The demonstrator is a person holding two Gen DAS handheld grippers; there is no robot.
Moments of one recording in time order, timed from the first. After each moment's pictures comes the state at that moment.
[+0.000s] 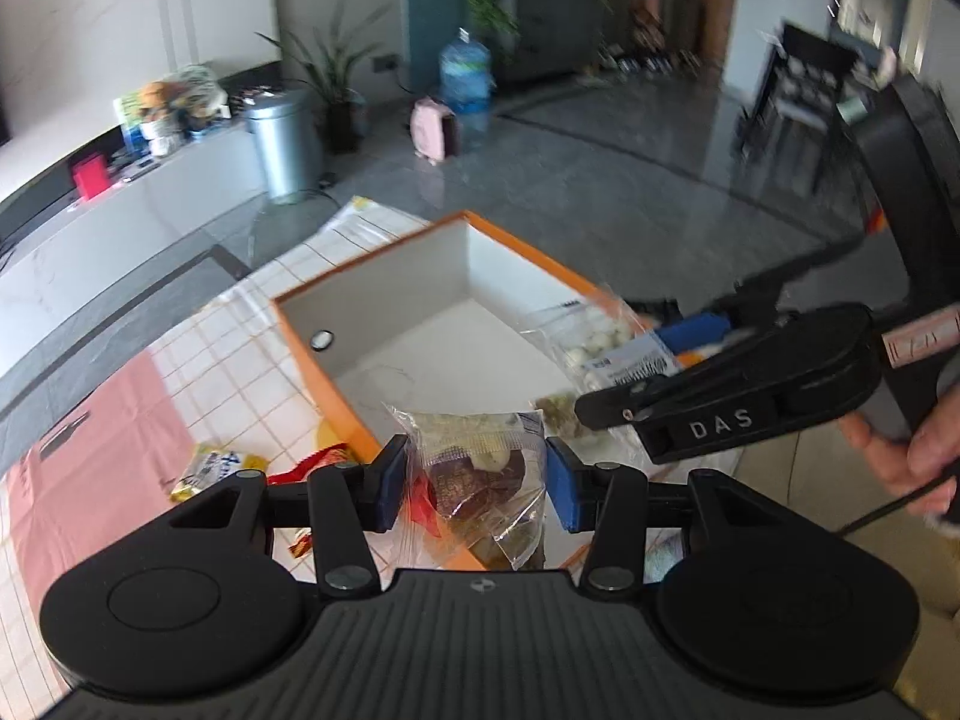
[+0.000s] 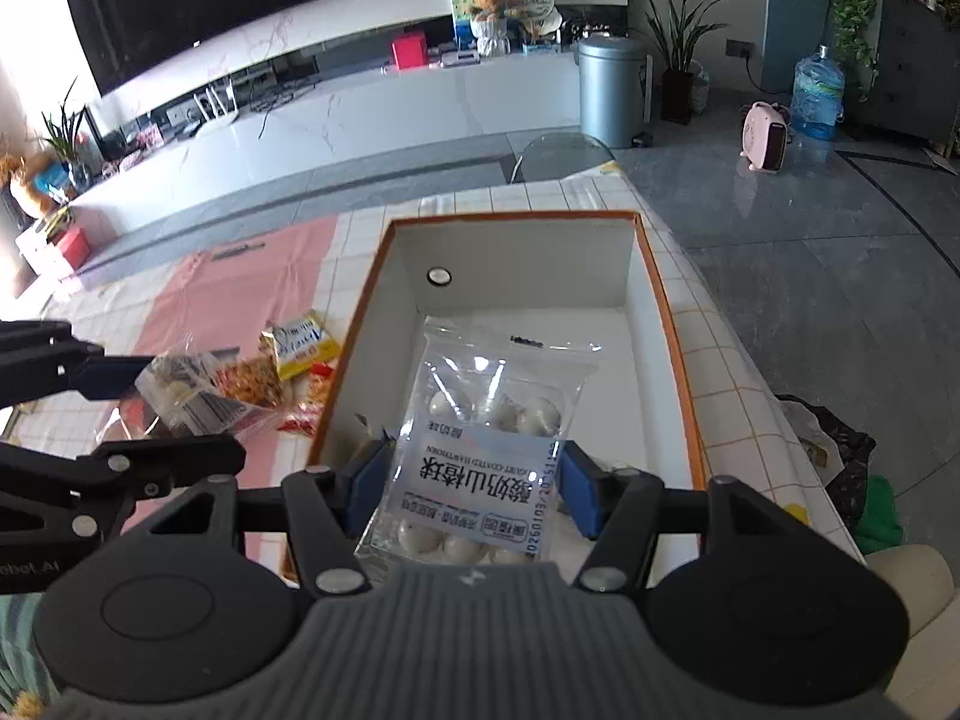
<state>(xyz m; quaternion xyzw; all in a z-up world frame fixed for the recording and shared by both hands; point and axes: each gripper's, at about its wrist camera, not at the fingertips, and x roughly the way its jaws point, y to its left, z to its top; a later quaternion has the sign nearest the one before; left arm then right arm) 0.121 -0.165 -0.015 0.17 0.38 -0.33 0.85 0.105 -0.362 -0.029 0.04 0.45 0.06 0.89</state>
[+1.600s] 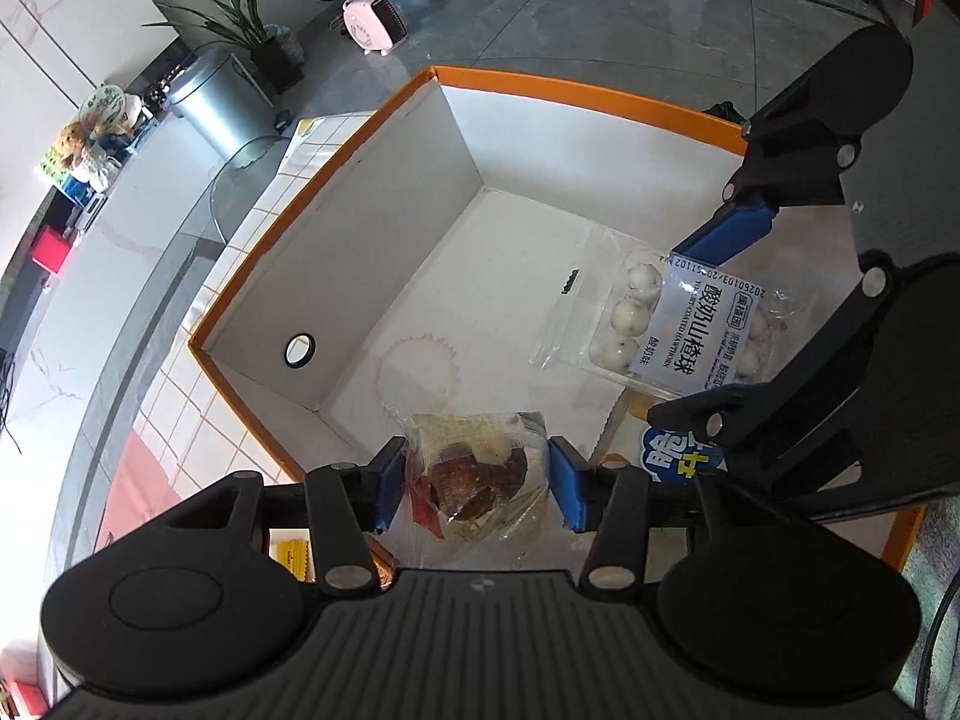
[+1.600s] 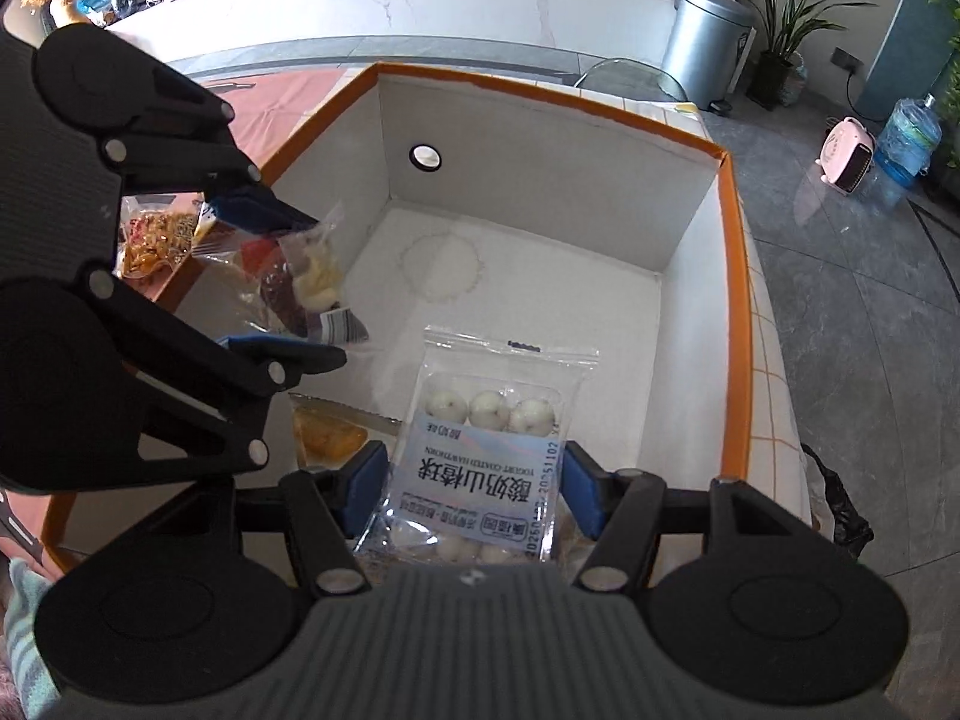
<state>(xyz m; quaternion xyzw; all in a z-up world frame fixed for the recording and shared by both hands) 0.207 -0.239 -0.103 0.37 0.42 -0.31 0.77 0.192 -0.356 -0.112 -0.08 0.51 0.13 0.85</state>
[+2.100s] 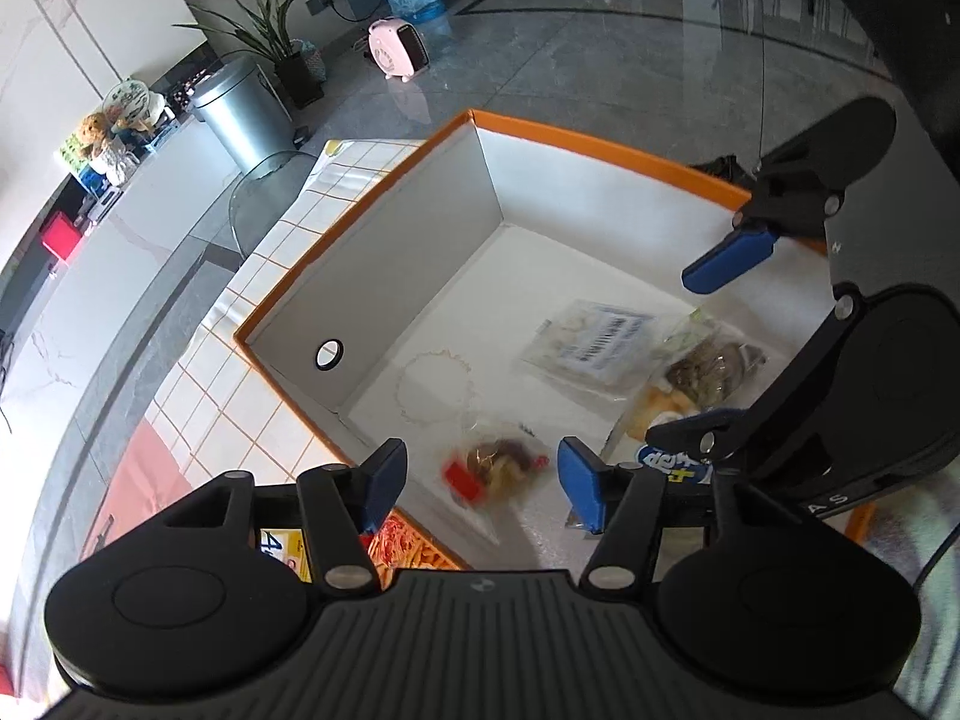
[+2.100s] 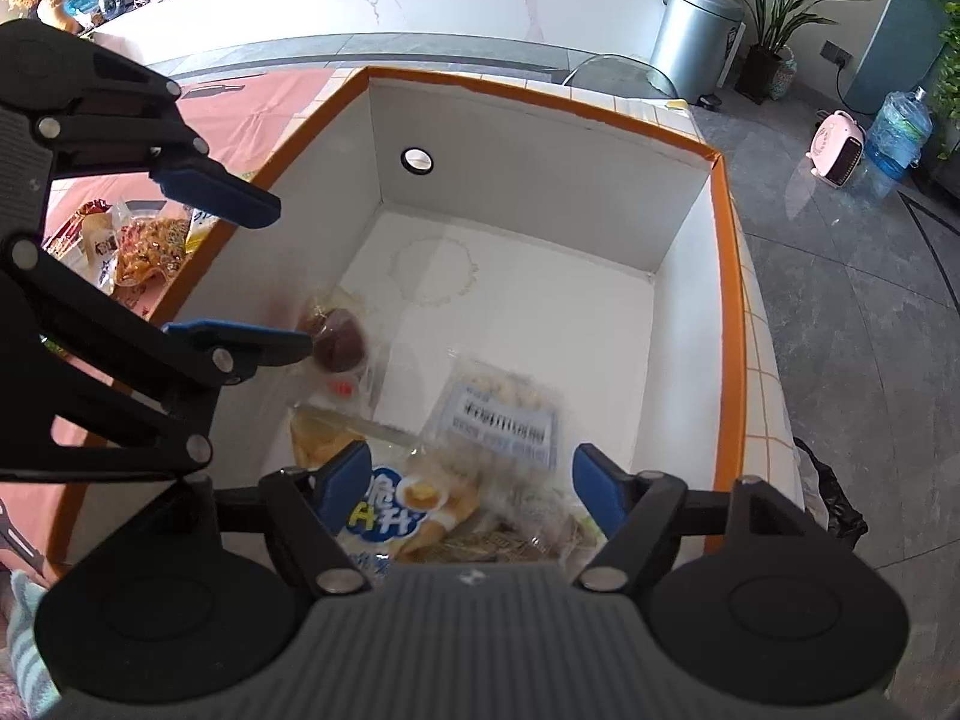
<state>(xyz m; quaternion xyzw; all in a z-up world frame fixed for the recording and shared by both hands) 0.198 -0.214 -0.070 0.31 0.40 -0.32 0.80 0.186 -0.352 -0.099 -0.07 0.51 0.12 0.85</state>
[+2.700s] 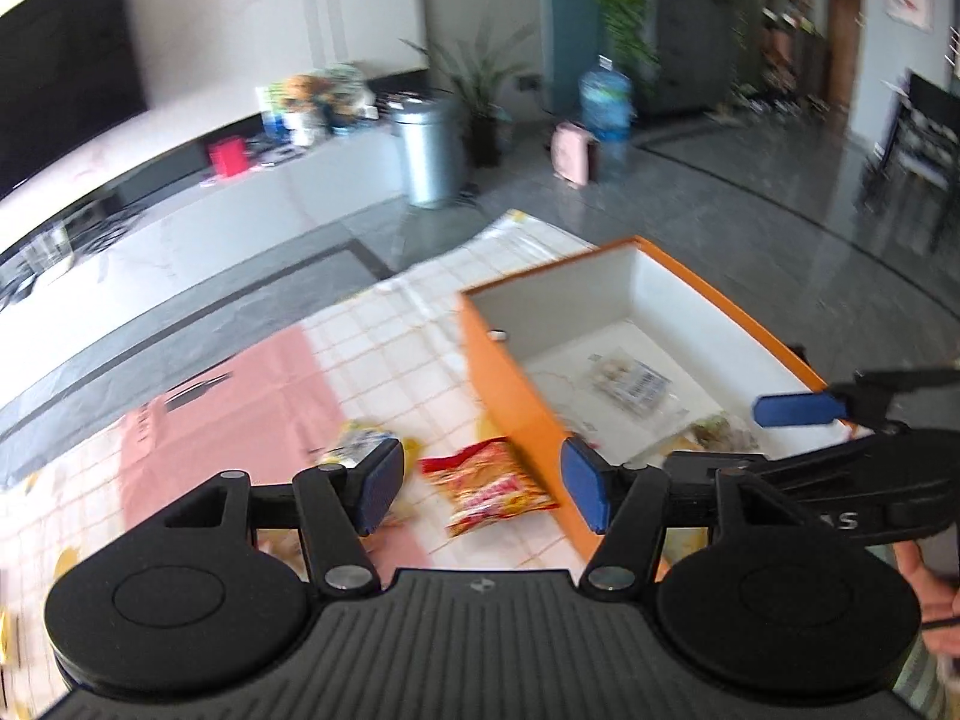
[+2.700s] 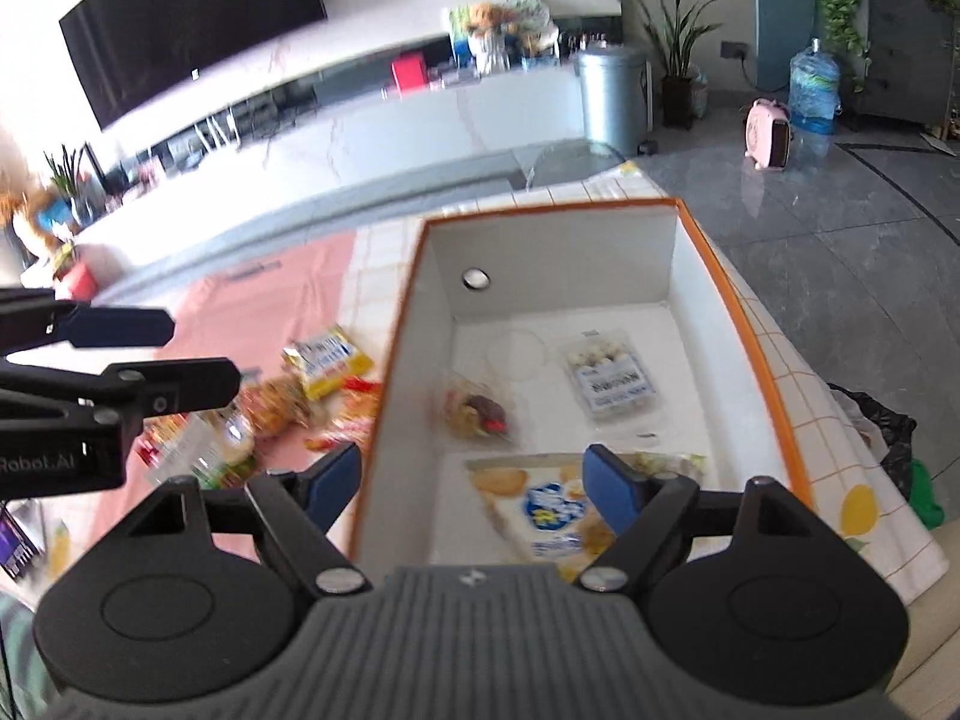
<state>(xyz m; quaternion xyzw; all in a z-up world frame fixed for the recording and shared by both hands) 0.124 -0.085 0.008 0.11 0.35 -0.19 0.91 0.092 -0.300 -0.039 0.11 0.38 0.07 0.92</state>
